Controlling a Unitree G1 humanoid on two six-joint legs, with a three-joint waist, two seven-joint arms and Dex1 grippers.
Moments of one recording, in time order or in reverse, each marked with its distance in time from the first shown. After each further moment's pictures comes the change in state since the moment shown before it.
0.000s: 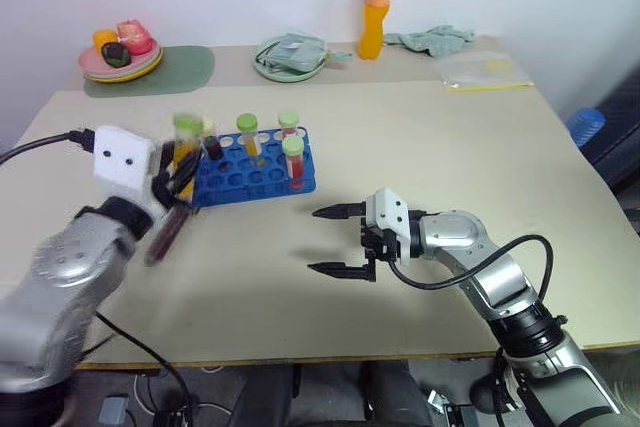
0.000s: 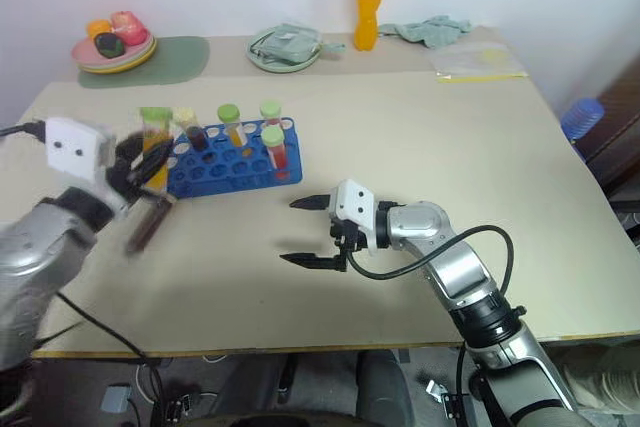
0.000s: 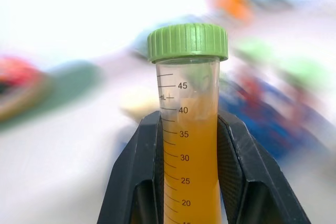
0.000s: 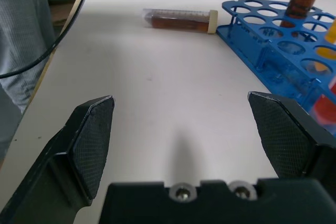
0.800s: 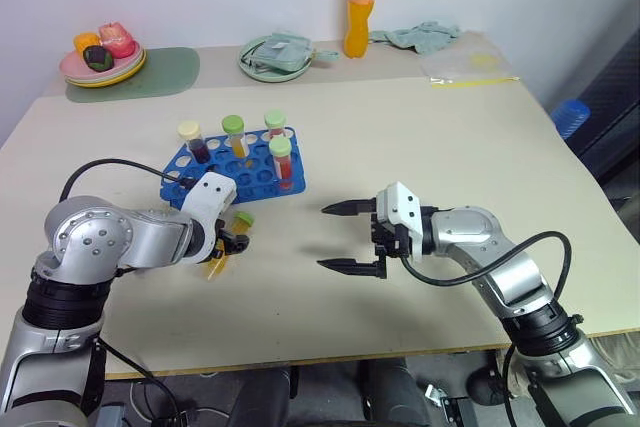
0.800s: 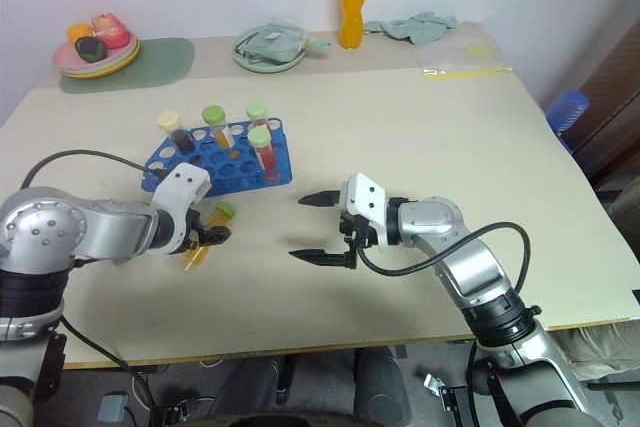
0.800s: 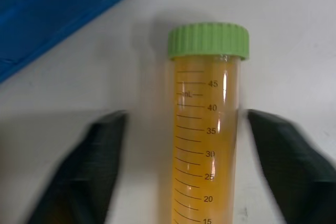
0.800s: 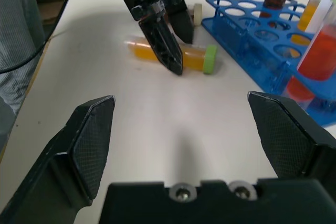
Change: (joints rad) left arm -0.355 0.201 -0.133 0.303 -0.869 1.075 0.395; right arm 0.007 -0.068 -0.038 -0.053 0.041 0.038 0.007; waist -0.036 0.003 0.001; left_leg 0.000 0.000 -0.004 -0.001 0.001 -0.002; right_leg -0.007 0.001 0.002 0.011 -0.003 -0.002
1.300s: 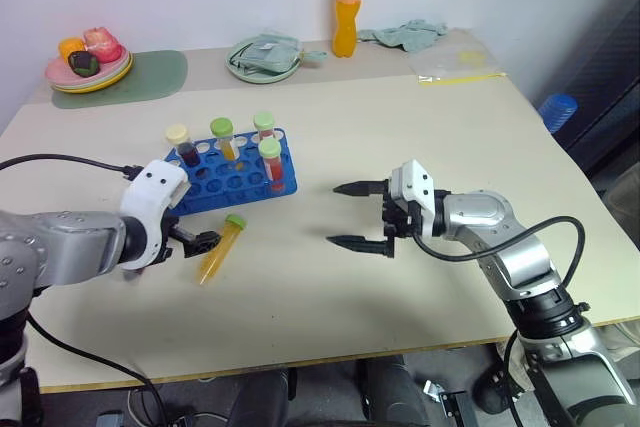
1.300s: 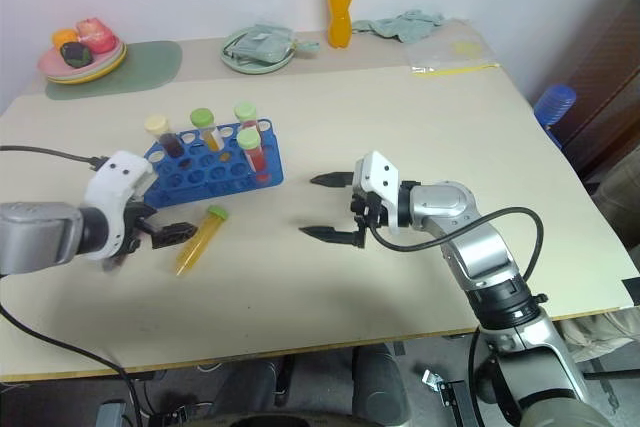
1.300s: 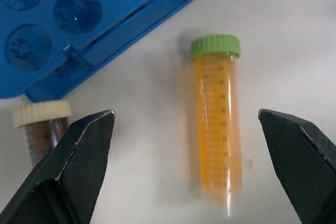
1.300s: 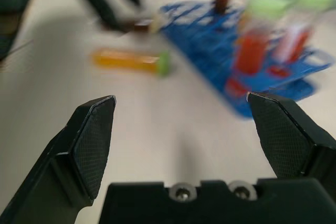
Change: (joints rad) left arm 0.106 0.173 0.222 -0.145 -0.002 0.000 -0.250; right arm -0.051 -0.019 -0.054 0.054 0.033 0.000 0.040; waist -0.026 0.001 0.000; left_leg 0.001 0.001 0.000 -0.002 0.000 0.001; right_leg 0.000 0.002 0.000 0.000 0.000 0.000
